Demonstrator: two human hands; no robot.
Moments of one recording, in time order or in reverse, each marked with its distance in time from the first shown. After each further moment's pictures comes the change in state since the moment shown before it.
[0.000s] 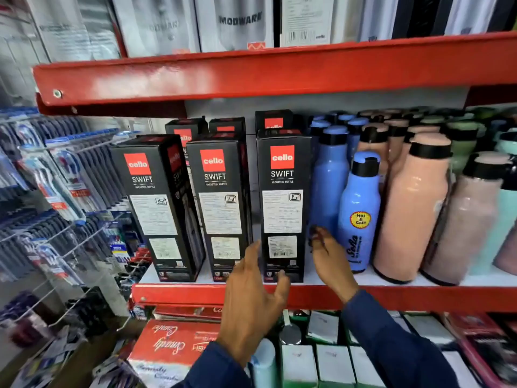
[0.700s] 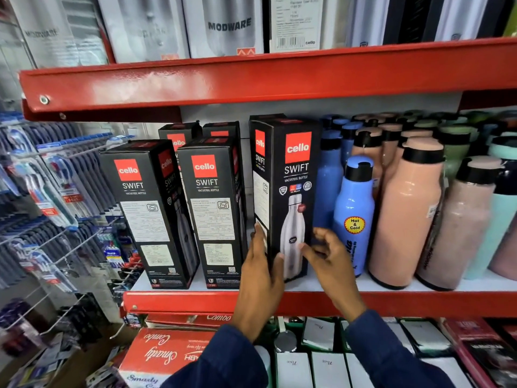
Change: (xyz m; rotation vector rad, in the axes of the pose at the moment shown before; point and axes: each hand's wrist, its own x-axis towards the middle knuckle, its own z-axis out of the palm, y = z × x) left_hand 0.032 0.001 0.035 -0.247 -0.075 -0.024; right_hand -0.014 -0.004 -0.018 0.263 -0.018 -0.097
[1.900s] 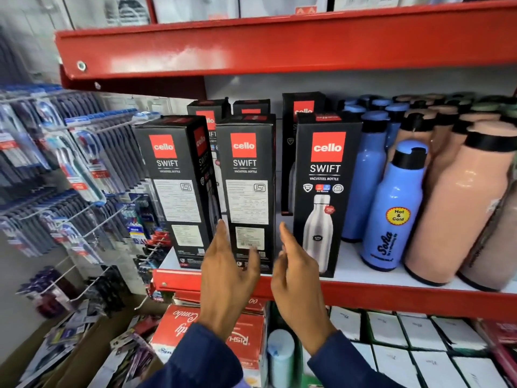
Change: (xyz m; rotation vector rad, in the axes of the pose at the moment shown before) left_hand -0.016 -0.049 -0.083 0.290 0.212 -0.153; right_hand -0.072 -0.043 0.101 -0.307 -0.120 -0.257
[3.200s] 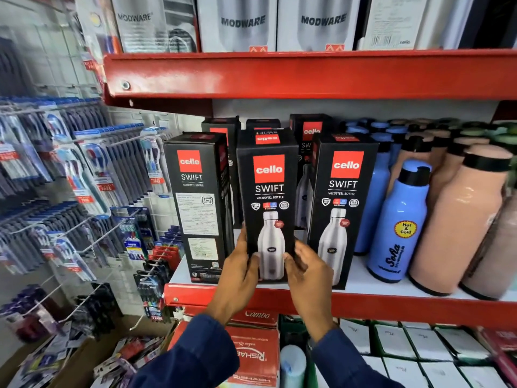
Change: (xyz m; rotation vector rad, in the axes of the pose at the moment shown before) left_hand 0.032 -0.047 0.006 -0.402 -0.289 0.182; right_hand 0.018 0.011 0.028 0.166 0.190 0.172
